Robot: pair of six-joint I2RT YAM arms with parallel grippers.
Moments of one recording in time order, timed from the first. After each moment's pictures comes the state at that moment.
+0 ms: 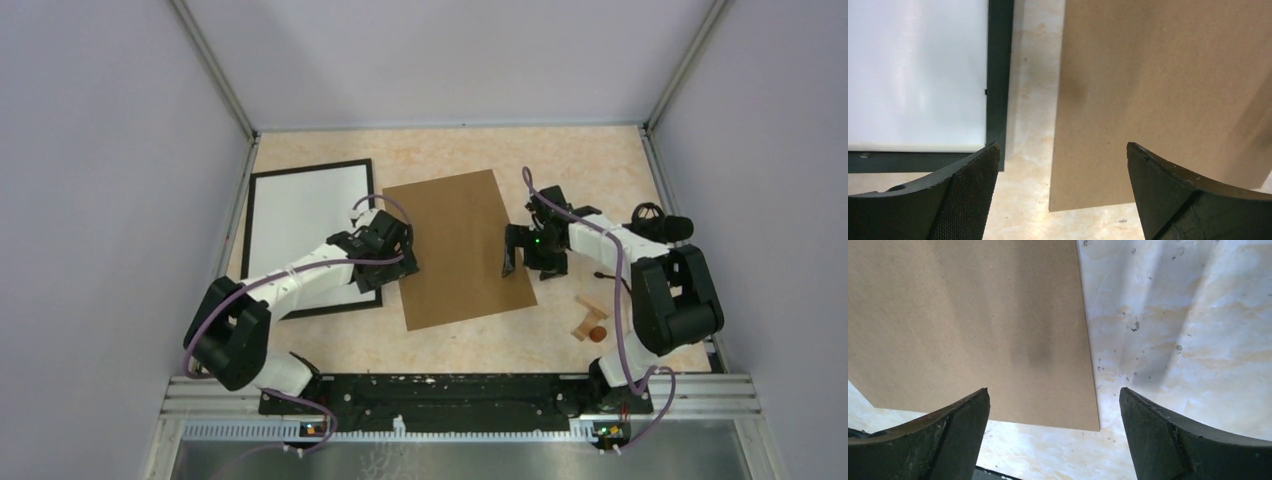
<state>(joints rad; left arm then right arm) -0.63 1.45 0.90 -0.56 -0.21 -0.93 0.33 1.58 0.95 -0.60 -0.17 0.38</state>
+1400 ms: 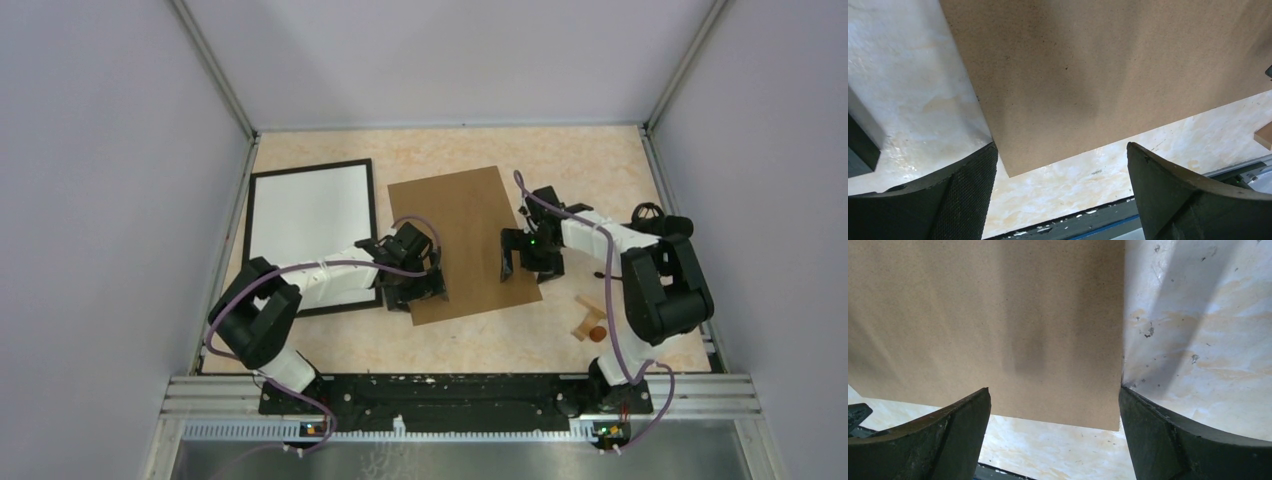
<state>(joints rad) -0.75 1.58 0.89 -0.45 0.12 -0.97 0.36 1.67 0.99 -0.65 -0.19 0.34</state>
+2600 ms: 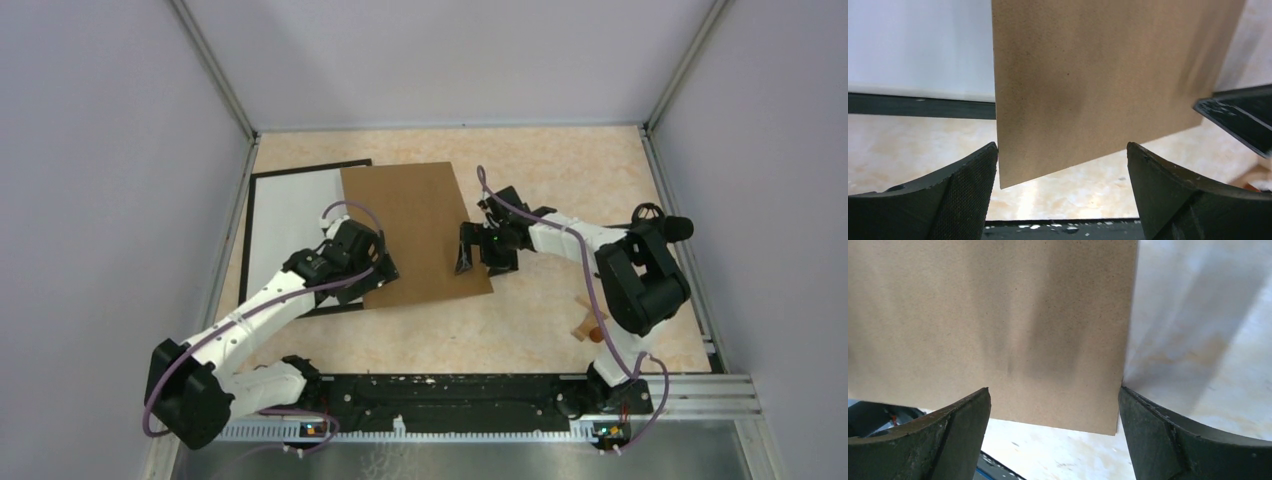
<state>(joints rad) -0.62 1.12 0.84 -0.69 -0.14 -0.96 0.53 1.74 1.04 -0.42 -0.31 0.49</state>
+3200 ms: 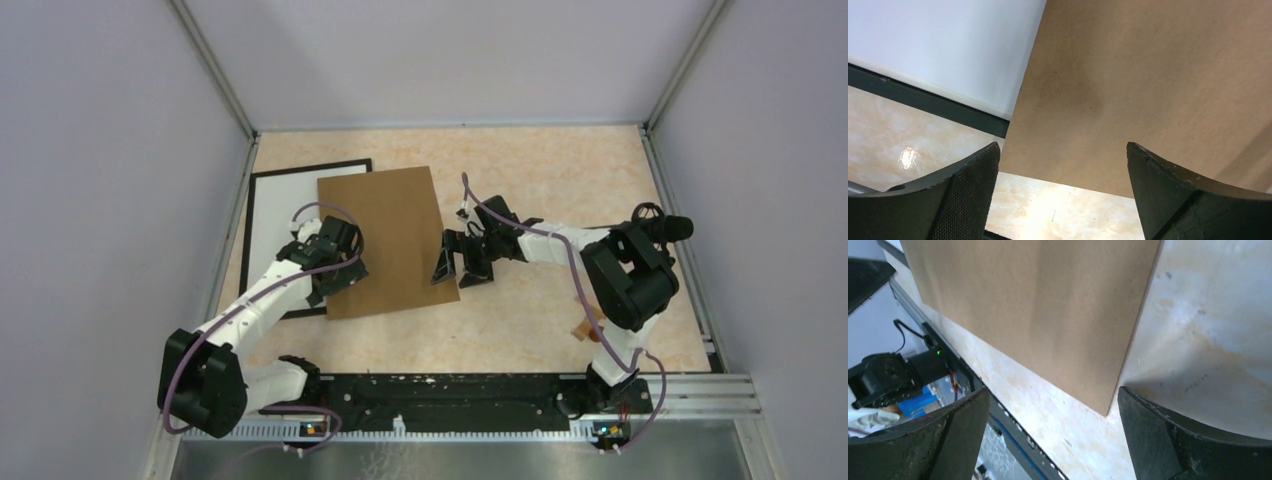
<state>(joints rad) -0.39 1.19 0.77 -0.77 -0.34 -0.90 0.61 1.80 1.02 -0.20 -0.56 0.59</state>
